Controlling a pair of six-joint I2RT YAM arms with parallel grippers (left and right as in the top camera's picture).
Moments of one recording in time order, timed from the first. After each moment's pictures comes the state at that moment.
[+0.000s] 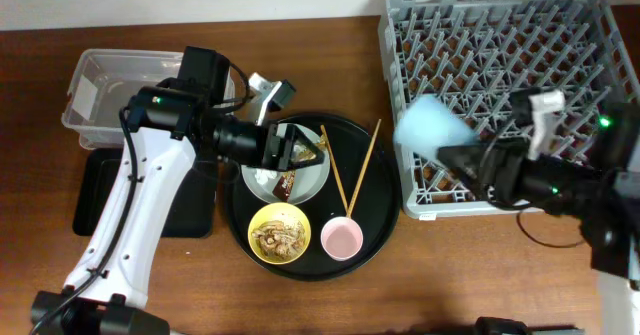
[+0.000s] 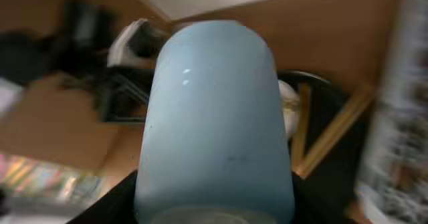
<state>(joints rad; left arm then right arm) -0.23 1.62 1.57 -1.23 0.93 0.05 -0.18 1.05 1.37 -1.12 -0.89 0.08</state>
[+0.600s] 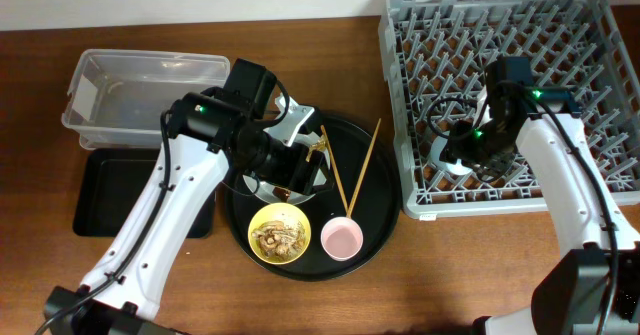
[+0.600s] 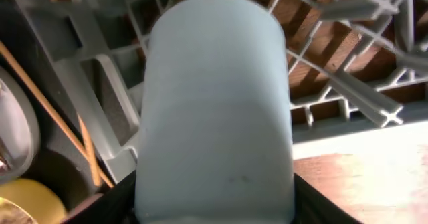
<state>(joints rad) -0.39 1.62 1.57 -1.27 0.58 0.01 -0.03 1.64 1.37 -1.17 -0.15 0.29</state>
